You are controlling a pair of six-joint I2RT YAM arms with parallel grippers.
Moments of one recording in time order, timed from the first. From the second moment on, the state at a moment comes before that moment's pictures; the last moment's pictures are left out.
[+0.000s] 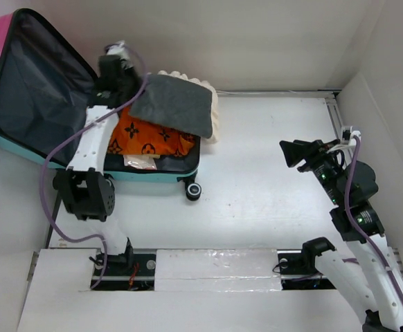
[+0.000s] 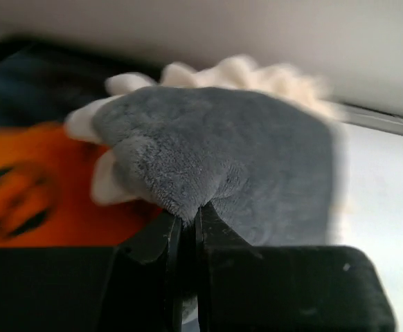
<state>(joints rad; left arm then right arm) -0.12 1.77 1.83 -0.45 0.09 -0.35 0.29 0.57 0.80 -0.13 -0.09 0.51</state>
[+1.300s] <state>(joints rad) -0.50 1.87 1.57 -0.29 -0.09 -0.56 0.31 0.69 0.79 -0.10 -0.17 0.51</state>
